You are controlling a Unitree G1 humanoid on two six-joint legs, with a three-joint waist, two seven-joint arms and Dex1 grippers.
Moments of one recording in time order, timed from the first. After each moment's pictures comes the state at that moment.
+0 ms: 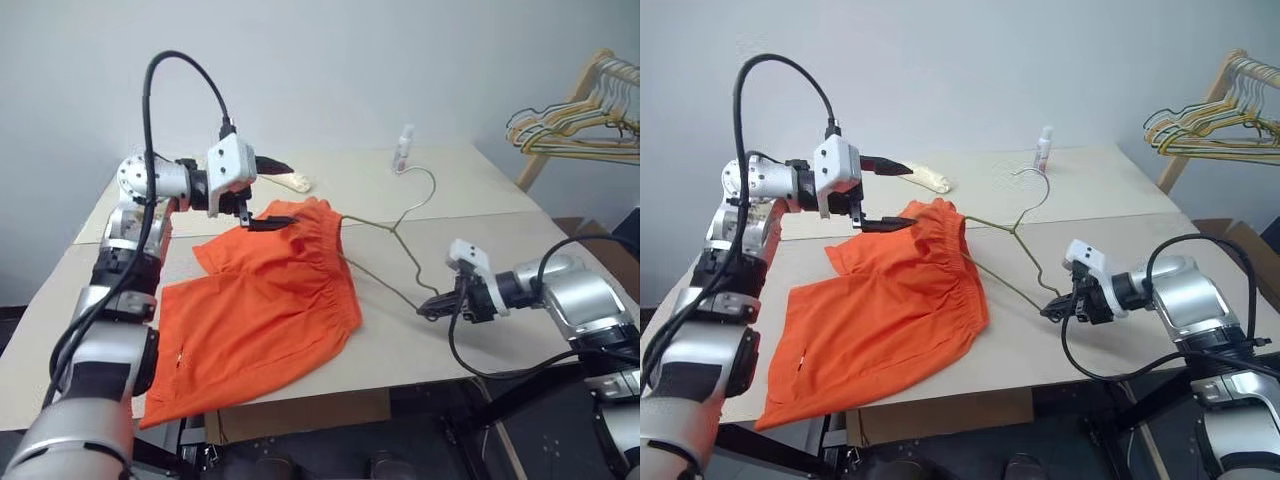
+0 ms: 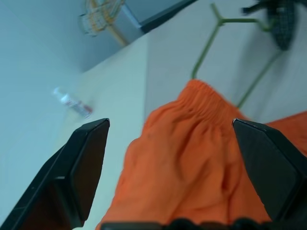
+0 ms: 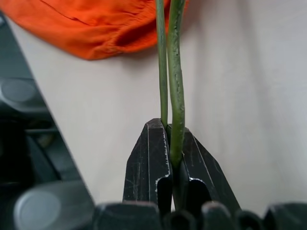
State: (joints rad) left arm -1.07 0.59 -0.15 0.70 -0.16 -0.18 -1.45; right arm -0.58 -0.87 0.24 0.14 0.22 0.70 1.33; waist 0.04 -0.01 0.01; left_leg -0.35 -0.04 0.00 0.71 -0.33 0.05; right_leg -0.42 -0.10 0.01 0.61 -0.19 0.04
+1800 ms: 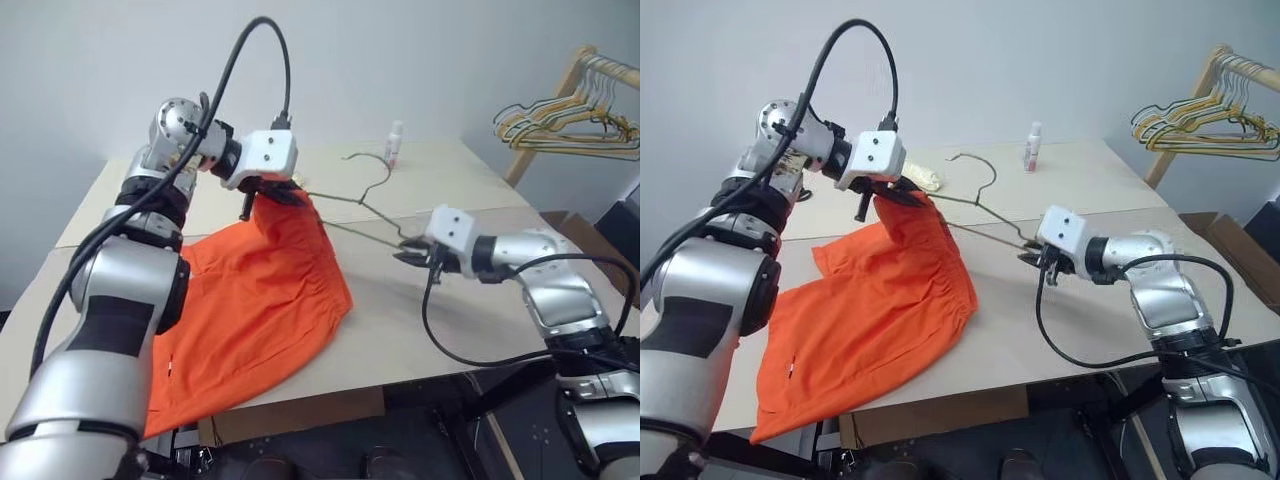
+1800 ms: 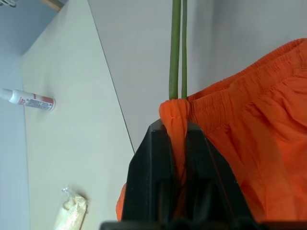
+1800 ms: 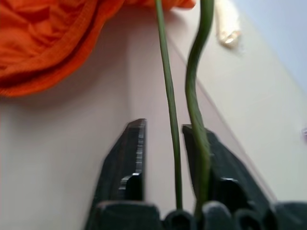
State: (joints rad) left arm -1.45 0.48 -0.24 1.24 0.17 -0.48 -1.46; right arm -0.58 -0.73 0.09 0.01 0.10 0.30 0.96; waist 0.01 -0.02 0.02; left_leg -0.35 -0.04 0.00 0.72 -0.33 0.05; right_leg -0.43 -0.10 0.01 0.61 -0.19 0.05
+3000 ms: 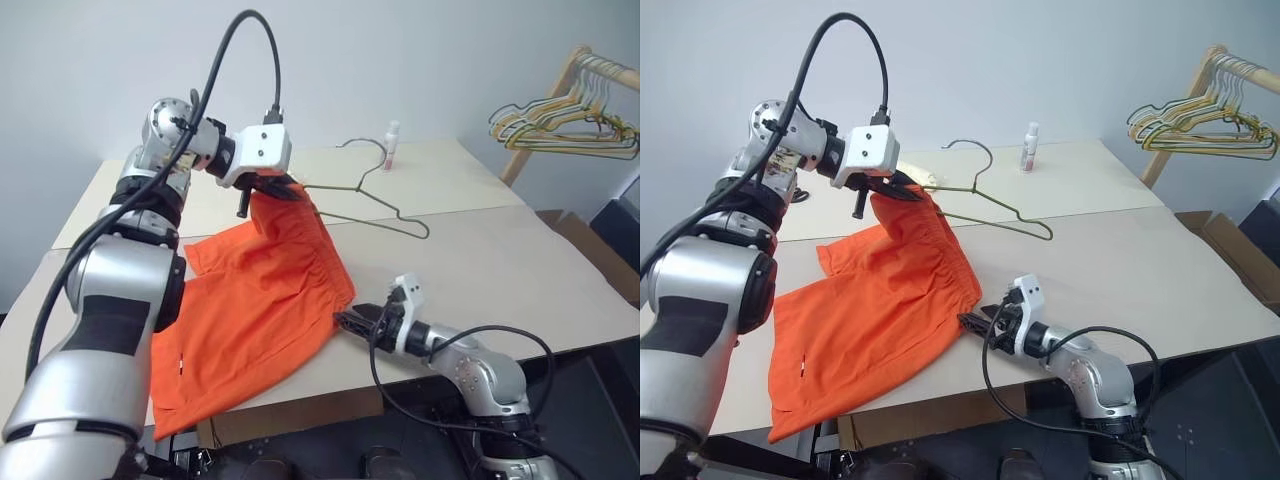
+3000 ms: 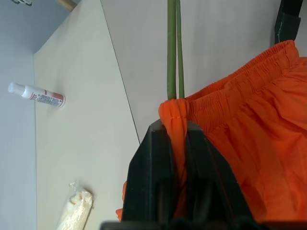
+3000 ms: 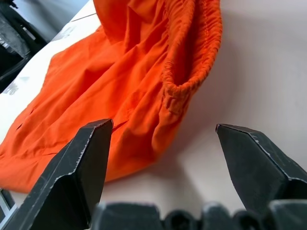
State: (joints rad) left arm -1.45 0.49 -0.21 1.27 0.20 -0.50 -1.44; right arm -0.20 -0.21 0.01 -0.13 0.51 0.82 0.58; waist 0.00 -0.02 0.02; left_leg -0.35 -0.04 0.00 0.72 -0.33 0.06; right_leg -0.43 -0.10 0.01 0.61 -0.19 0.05
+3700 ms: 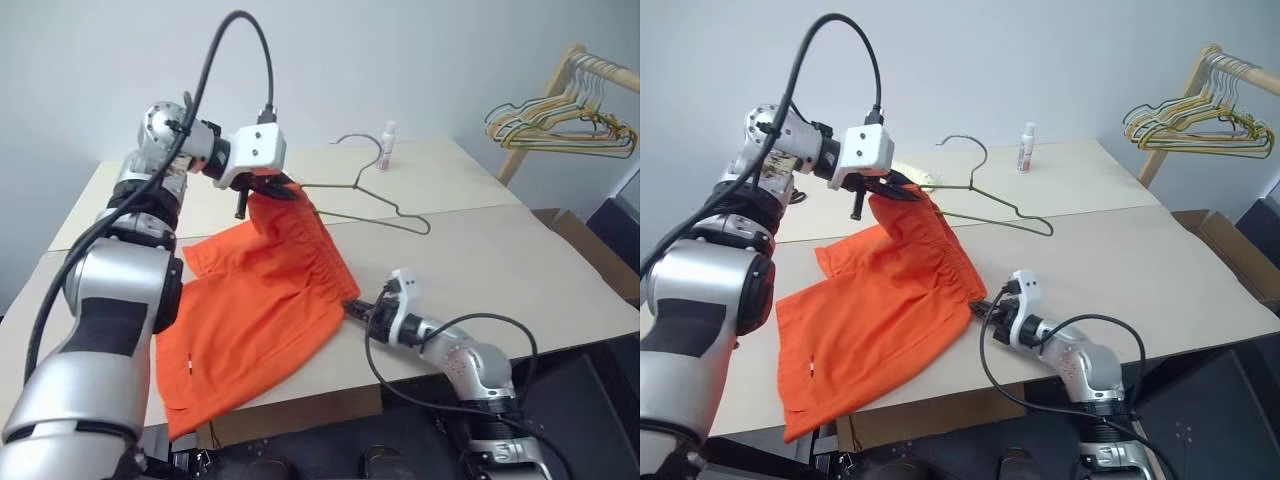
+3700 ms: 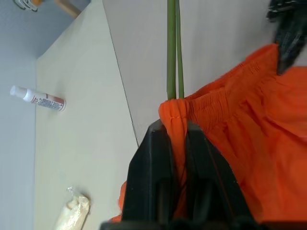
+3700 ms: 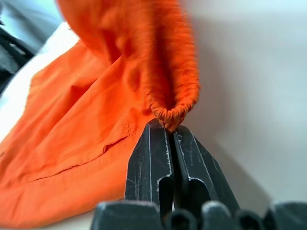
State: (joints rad) left arm -1.43 0.51 -0.15 1.27 0.15 -0.50 -1.52; right arm -0.27 -0.27 -0.02 -0.02 0.52 0.79 0.60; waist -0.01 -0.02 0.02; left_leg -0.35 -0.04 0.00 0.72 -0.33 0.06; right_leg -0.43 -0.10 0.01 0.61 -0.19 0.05
